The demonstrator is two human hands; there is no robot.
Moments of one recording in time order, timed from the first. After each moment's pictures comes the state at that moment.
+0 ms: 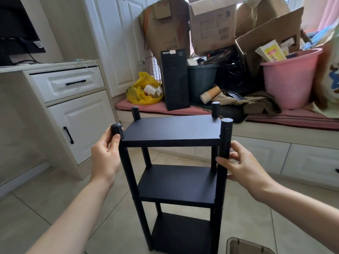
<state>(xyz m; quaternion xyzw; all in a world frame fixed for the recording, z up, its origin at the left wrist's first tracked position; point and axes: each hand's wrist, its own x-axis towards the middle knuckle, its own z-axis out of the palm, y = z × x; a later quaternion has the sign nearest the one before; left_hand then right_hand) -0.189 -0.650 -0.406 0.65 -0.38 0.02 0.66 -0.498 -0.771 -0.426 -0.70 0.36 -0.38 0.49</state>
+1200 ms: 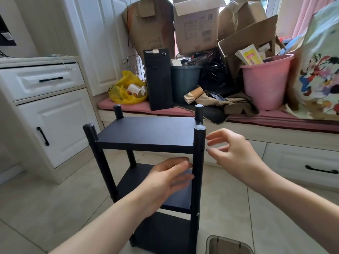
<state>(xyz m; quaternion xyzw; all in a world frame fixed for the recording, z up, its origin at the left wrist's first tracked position) -0.339 -0.688 -0.437 0.49 -0.40 -0.53 0.56 -0.526 -0.763 -0.377 -0.76 0.42 -0.39 0.32</state>
